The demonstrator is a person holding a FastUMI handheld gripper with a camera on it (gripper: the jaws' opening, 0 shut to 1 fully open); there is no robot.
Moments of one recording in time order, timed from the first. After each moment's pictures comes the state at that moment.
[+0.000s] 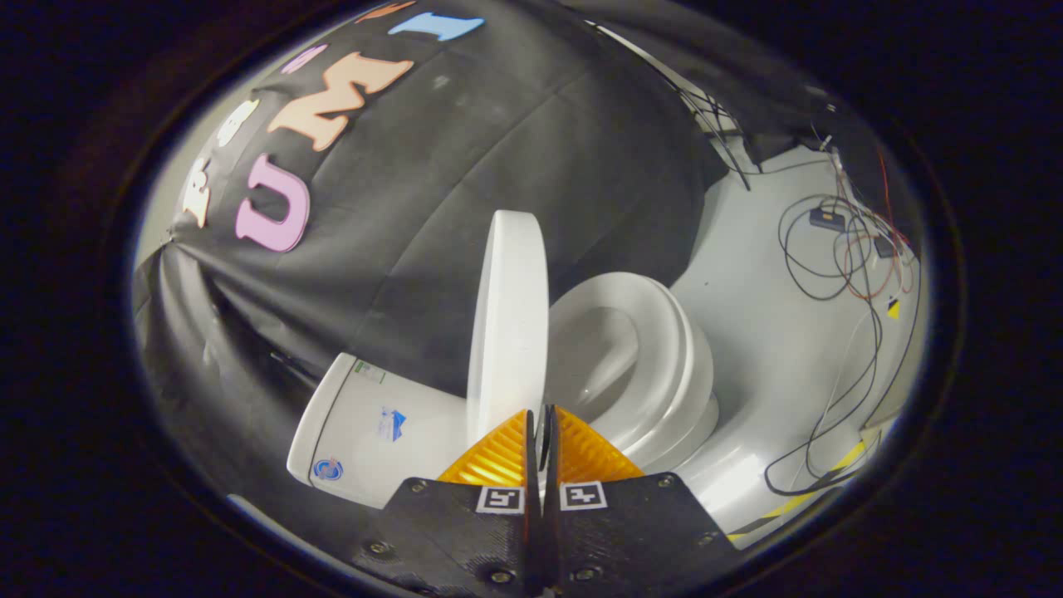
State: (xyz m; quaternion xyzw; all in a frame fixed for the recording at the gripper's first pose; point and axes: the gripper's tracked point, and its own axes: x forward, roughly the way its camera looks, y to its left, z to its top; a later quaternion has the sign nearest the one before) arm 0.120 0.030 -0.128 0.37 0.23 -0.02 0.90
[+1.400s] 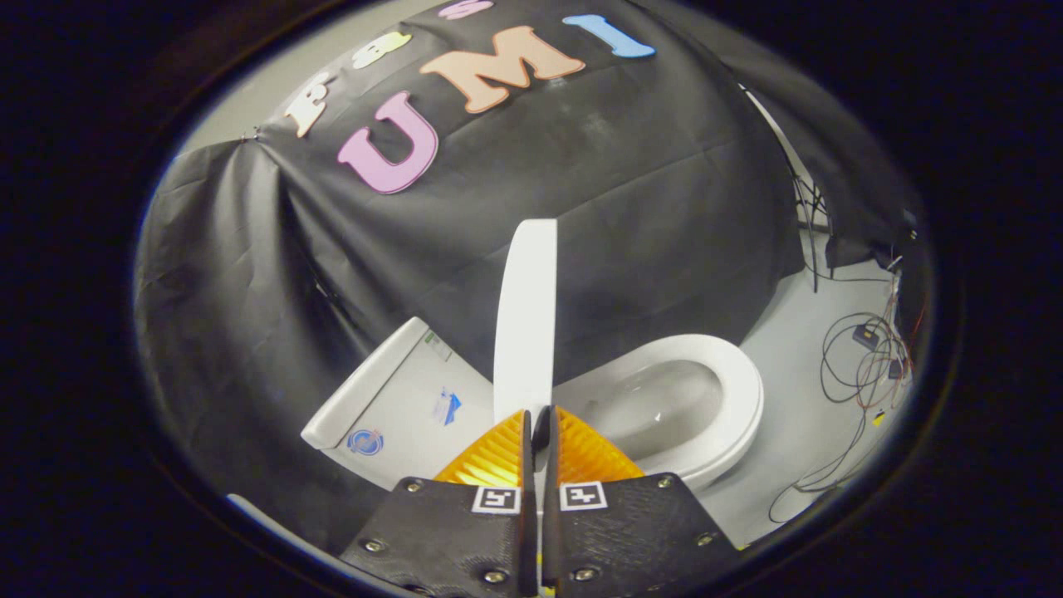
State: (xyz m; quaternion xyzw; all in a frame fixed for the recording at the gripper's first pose) arm 0.121 0.137 -0.028 0.22 0.17 0.05 0.96
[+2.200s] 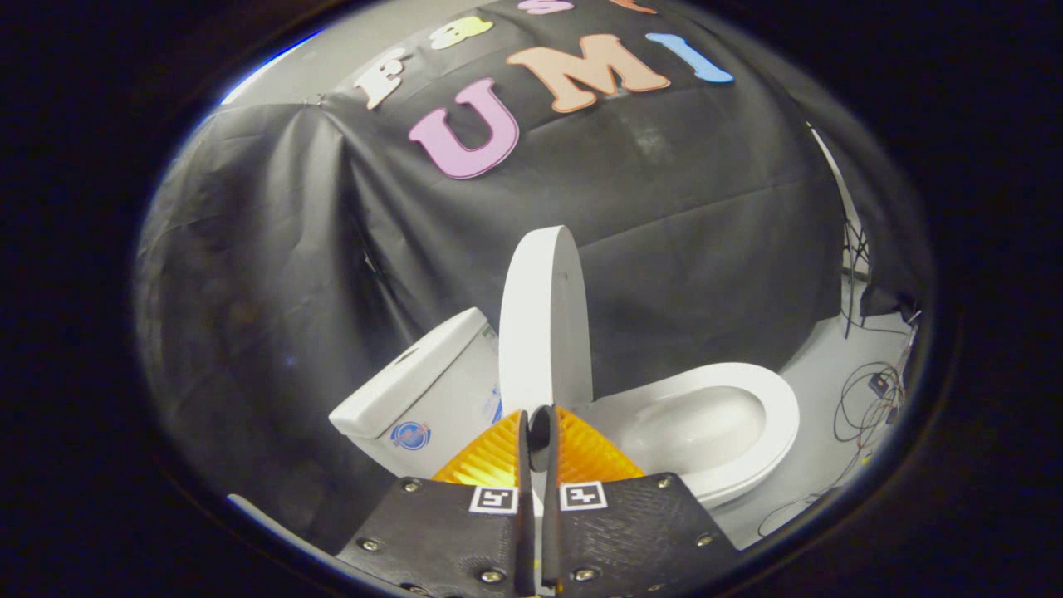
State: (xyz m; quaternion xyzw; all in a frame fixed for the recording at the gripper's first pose) arm 0.122 0.217 0.002 0.16 0.14 0.11 0.97
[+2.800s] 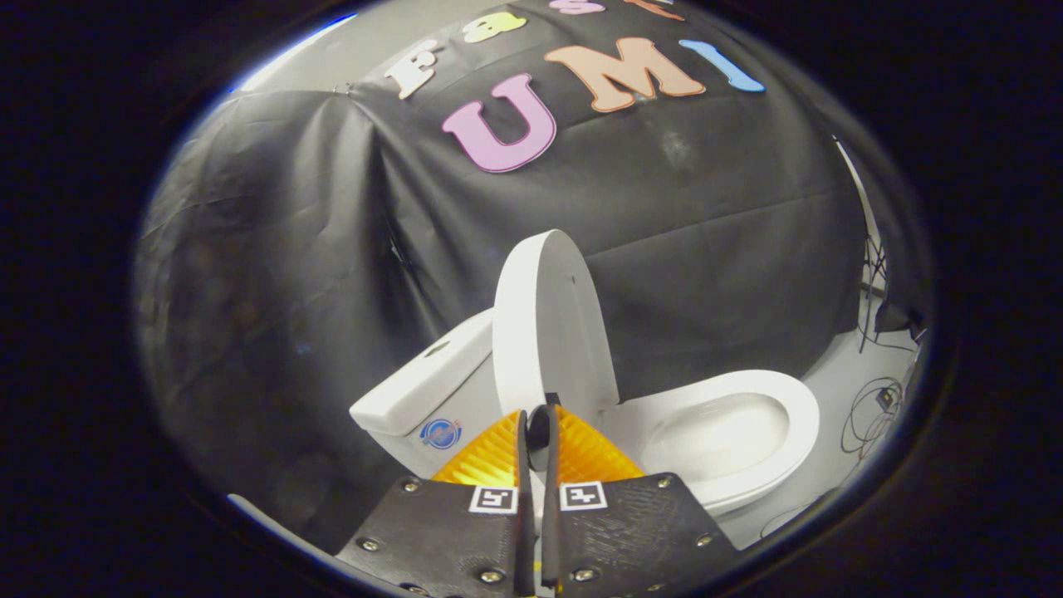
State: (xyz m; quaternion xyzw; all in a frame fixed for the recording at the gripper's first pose) arm 0.116 0.257 0.006 0.14 0.14 0.14 0.97
